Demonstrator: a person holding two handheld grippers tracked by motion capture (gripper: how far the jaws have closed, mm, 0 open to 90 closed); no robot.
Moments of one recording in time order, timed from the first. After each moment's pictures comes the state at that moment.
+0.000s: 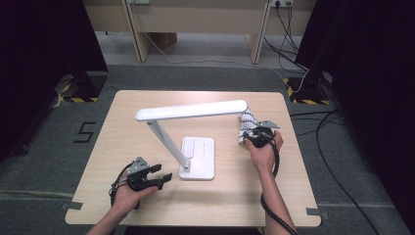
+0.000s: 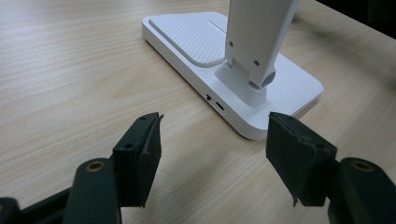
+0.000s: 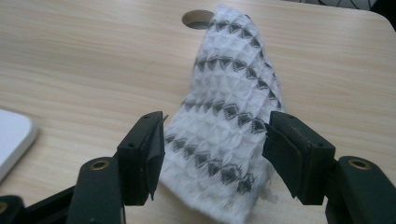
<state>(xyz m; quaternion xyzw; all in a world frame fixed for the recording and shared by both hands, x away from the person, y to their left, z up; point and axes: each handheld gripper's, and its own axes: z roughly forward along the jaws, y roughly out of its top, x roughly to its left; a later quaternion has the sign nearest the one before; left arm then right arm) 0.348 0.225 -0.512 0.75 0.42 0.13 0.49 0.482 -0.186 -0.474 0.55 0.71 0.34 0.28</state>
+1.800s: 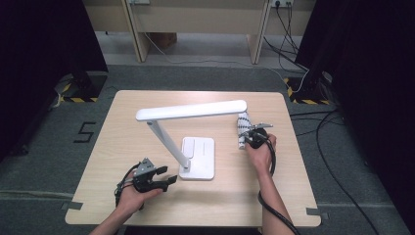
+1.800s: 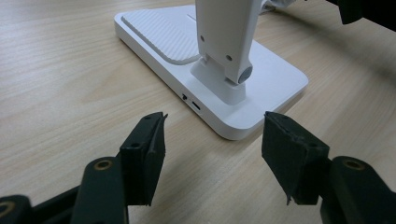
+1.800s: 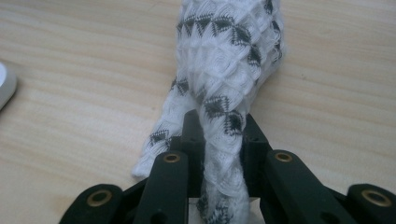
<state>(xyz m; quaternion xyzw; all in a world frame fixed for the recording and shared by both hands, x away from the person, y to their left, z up) 0.348 0.209 -0.513 0.77 0.39 0.12 0.49 0.494 -0.182 -0.498 0.56 0.75 0.30 0.21</state>
